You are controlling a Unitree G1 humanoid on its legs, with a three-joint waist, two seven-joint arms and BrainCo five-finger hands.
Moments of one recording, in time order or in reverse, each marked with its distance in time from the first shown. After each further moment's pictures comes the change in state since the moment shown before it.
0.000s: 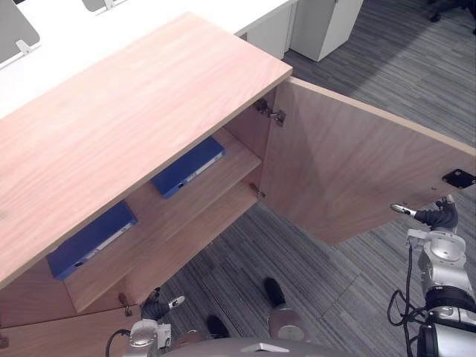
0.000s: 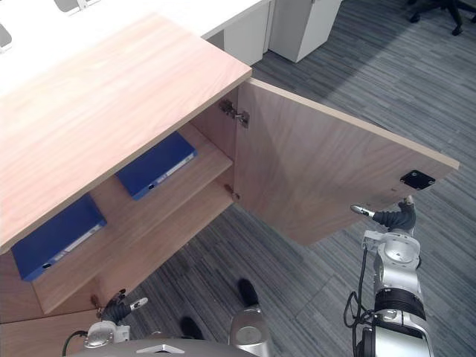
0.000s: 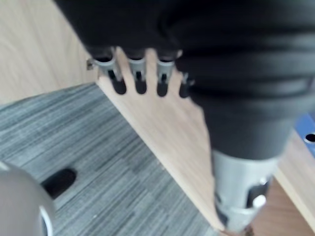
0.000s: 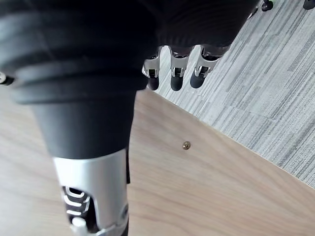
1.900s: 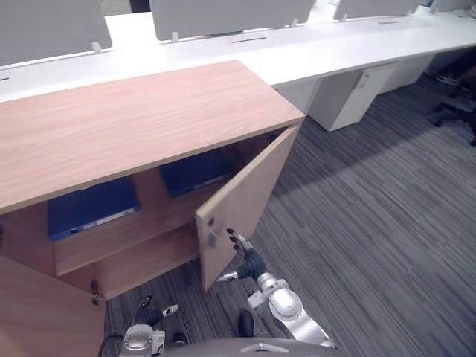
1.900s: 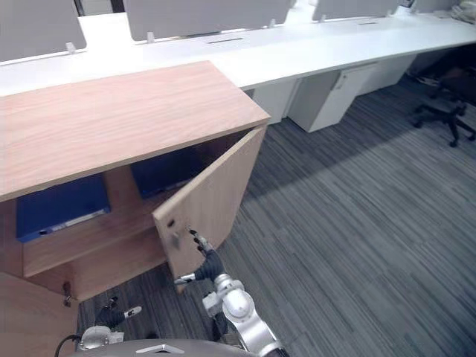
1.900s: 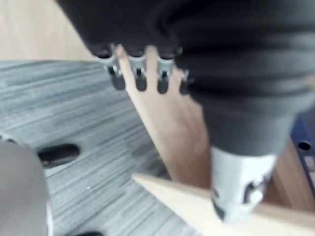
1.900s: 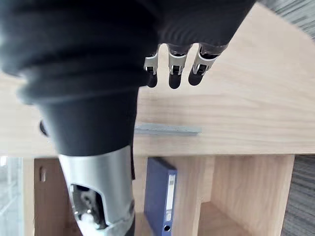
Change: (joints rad) left arm -0.031 0.017 0.020 0.059 0.118 0.030 0.042; right arm 0.317 0.537 0.845 -0.462 -0.197 -0.036 0.154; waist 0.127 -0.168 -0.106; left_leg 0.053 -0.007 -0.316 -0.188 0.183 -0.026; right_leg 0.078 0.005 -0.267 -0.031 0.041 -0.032
